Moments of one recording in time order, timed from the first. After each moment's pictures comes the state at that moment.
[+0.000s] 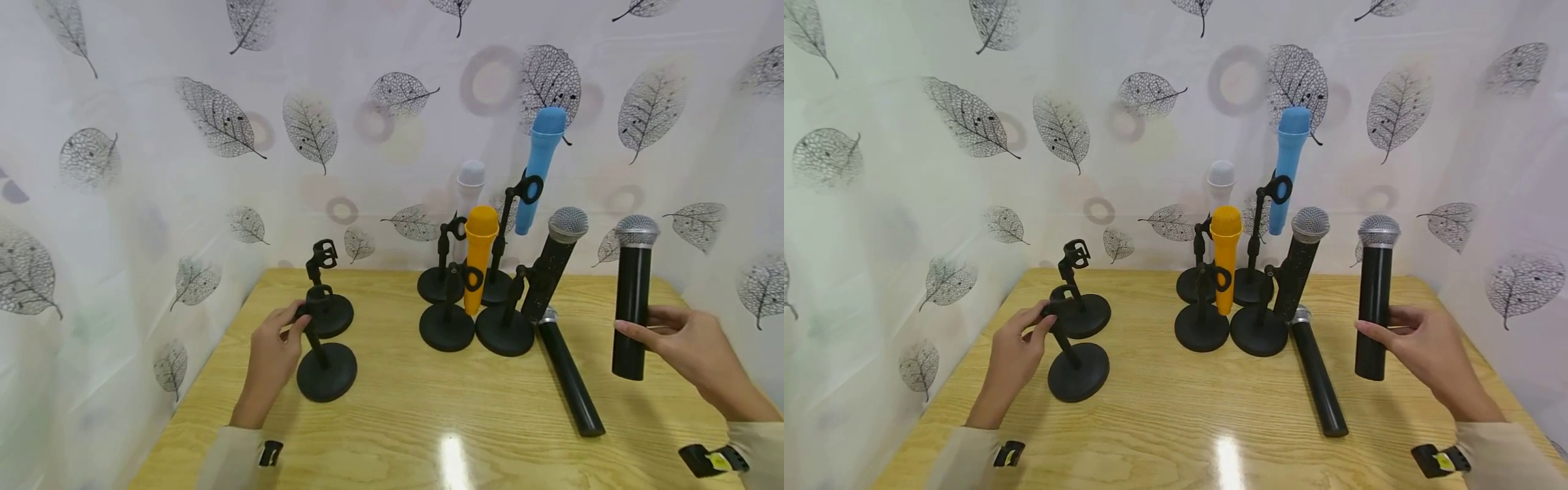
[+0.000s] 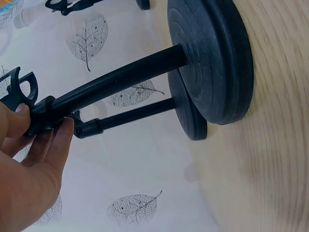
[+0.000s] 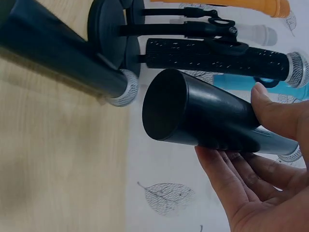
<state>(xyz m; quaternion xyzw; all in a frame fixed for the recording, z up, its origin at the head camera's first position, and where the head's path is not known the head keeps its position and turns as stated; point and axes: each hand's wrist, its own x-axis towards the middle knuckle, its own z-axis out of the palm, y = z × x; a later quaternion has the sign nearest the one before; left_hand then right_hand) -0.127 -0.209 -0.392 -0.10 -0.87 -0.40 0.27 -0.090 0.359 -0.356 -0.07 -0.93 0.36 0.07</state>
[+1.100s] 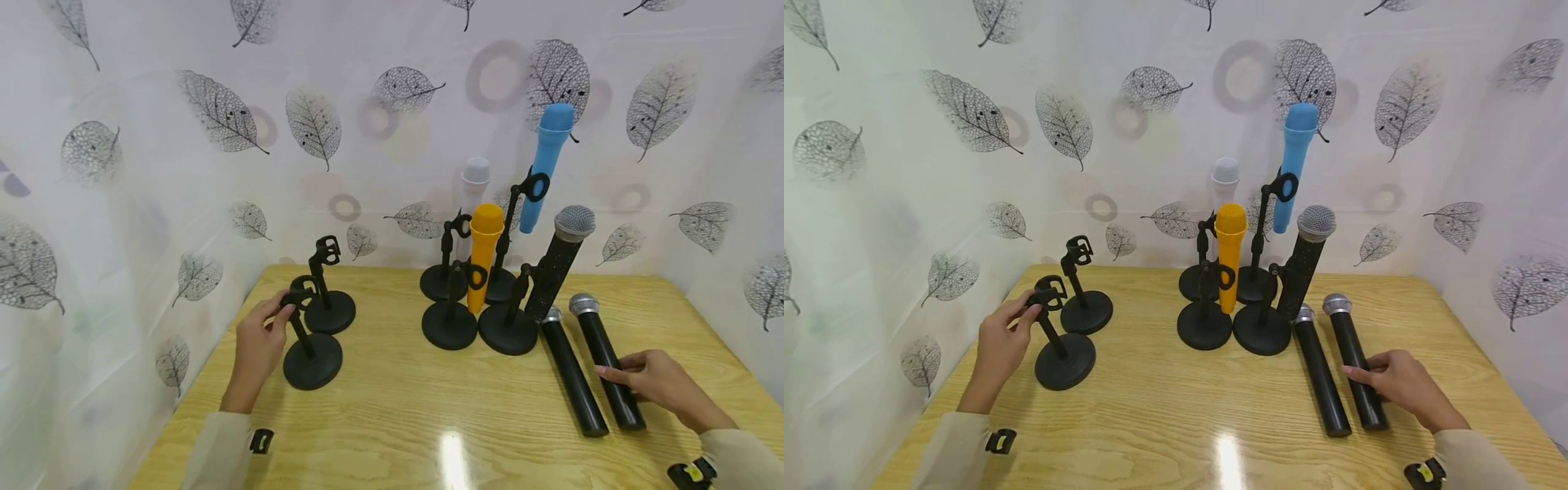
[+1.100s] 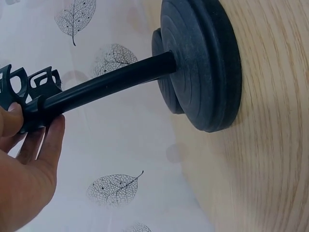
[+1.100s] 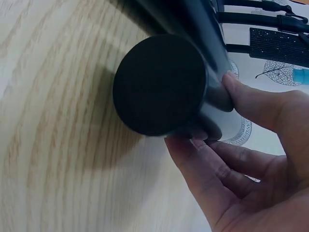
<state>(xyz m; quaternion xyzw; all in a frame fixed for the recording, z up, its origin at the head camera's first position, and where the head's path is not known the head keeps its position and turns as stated) -0.143 -0.239 -0.397 -0.07 -0.86 -0.41 0.29 -0.105 0.373 -0.423 -0.08 -0.91 0.37 -0.18</state>
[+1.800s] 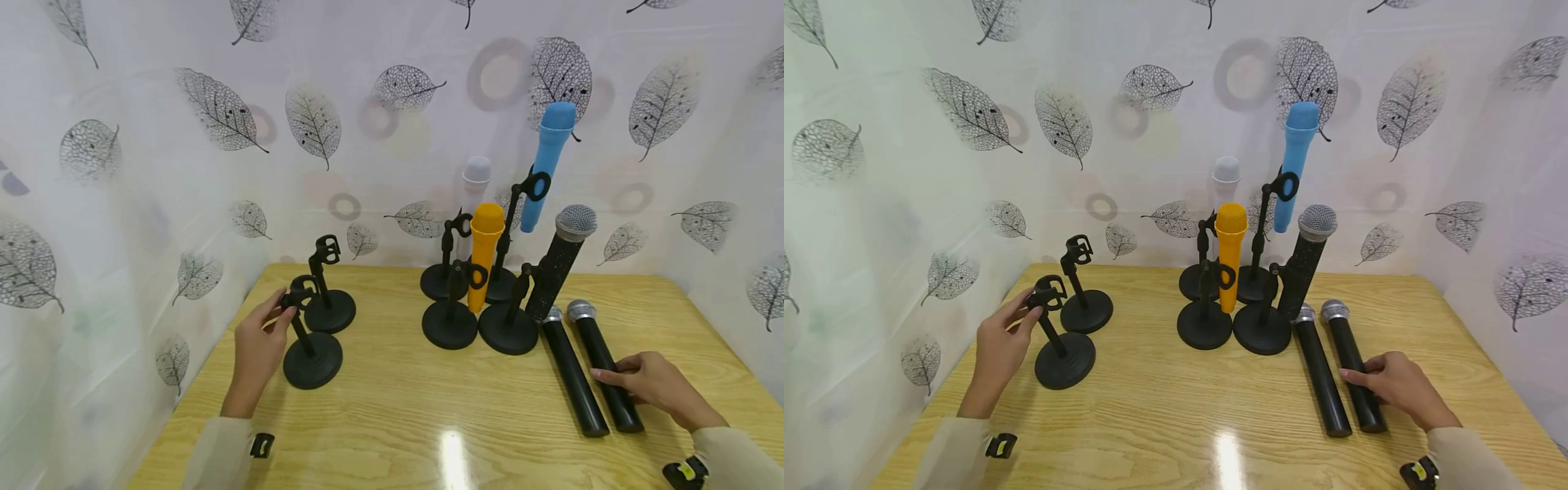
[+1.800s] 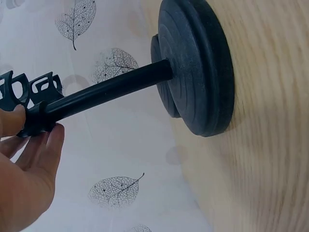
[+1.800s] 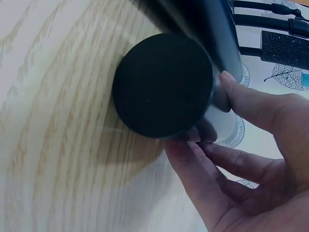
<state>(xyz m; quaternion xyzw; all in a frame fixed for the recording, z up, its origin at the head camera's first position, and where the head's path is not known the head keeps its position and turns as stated) -0.135 -0.233 -0.396 -0.04 -0.85 -0.44 0.28 -0.107 0.371 -0.430 -0.08 -0.91 0.37 -0.18</state>
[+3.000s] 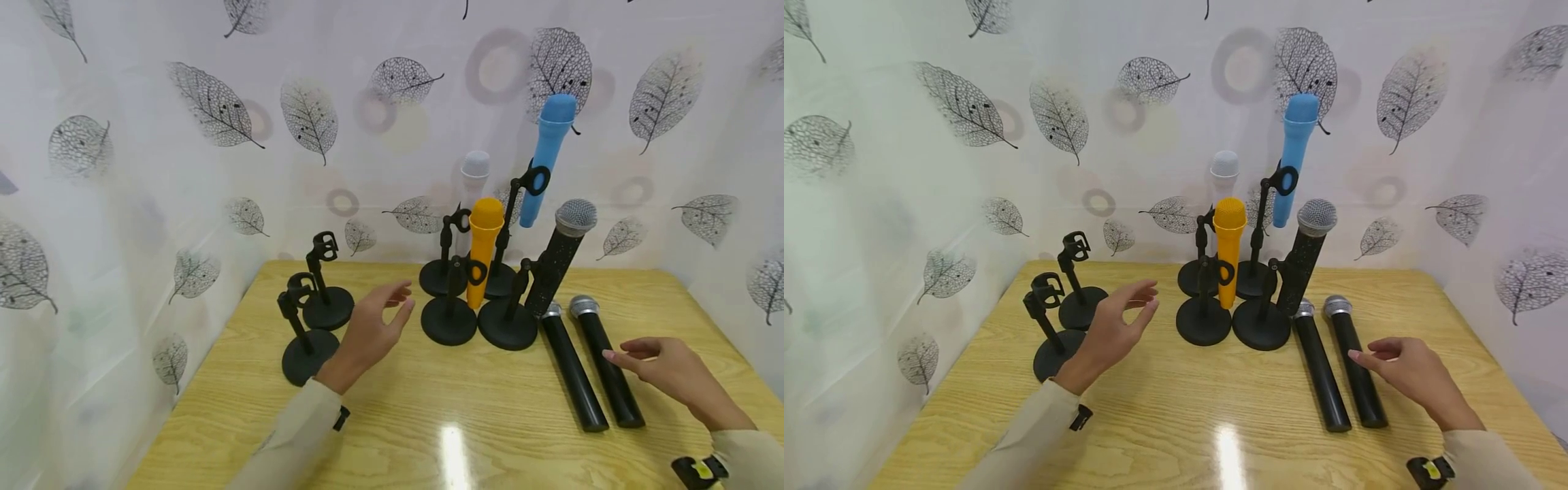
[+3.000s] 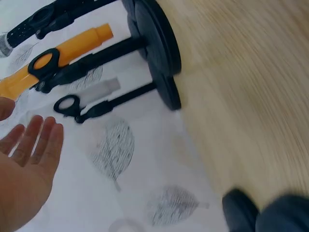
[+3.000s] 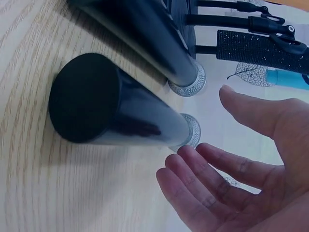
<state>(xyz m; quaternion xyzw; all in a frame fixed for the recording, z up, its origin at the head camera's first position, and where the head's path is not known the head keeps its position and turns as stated) -0.161 -0.088 -0.390 -0.29 -0.83 -0.42 0.22 -0.100 0.377 -0.399 -0.08 -0.94 0.31 -0.14</state>
